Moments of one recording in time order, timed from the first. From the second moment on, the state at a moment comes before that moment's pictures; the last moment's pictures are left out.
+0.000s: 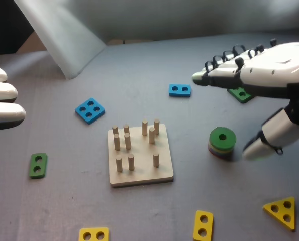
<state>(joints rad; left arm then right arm) 0.30 -0.03 0.70 1.46 -0.91 -0.31 -0.42 -0.90 0.91 -1.04 -0.10 0.13</state>
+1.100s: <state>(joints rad) 0.30 -0.03 0.70 1.46 -0.91 -0.33 -0.51 -1.07 1.10 -1.05 -0.07 0.09</state>
